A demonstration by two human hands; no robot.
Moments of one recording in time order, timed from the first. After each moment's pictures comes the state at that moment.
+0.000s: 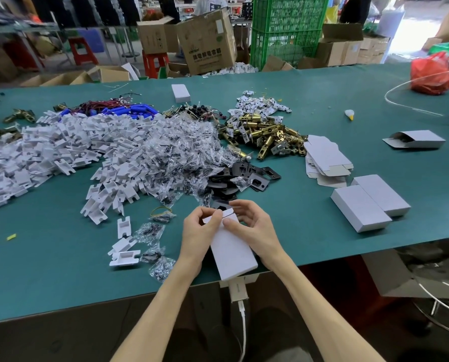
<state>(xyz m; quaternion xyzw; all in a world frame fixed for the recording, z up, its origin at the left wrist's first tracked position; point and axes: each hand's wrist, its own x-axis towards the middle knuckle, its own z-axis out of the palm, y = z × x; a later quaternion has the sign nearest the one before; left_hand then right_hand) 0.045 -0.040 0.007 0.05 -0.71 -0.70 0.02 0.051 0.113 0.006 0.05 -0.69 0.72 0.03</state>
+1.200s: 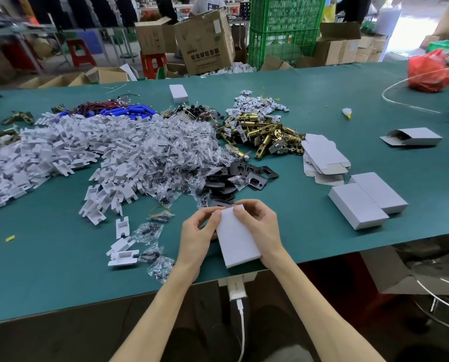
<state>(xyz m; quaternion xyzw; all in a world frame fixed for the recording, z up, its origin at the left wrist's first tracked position) 0.051 -0.041 -0.001 0.00 -0.69 -0.73 0.00 0.050 0.118 0.000 -0.05 -0.65 0.75 0.07</state>
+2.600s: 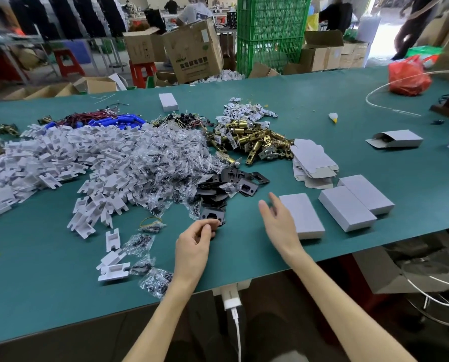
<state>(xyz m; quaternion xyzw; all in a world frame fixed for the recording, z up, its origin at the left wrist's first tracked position) 0.052 -0.034 -0.011 -0.01 -0.76 -0.64 0.05 0.039 0.169 0.011 -0.12 -0.81 0.56 0.09</state>
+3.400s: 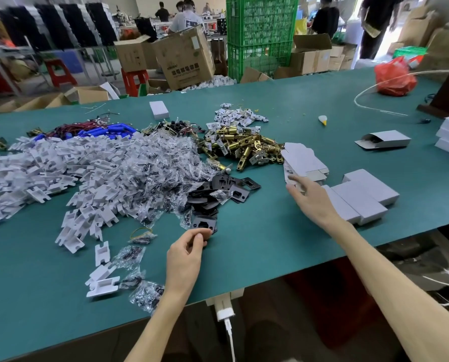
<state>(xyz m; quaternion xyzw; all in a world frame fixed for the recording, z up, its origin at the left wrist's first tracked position) 0.053 -0.033 -0.011 -0.01 -0.77 -0.63 0.06 -0.002 0.290 0.036 -0.08 -0.90 0.40 0.13</state>
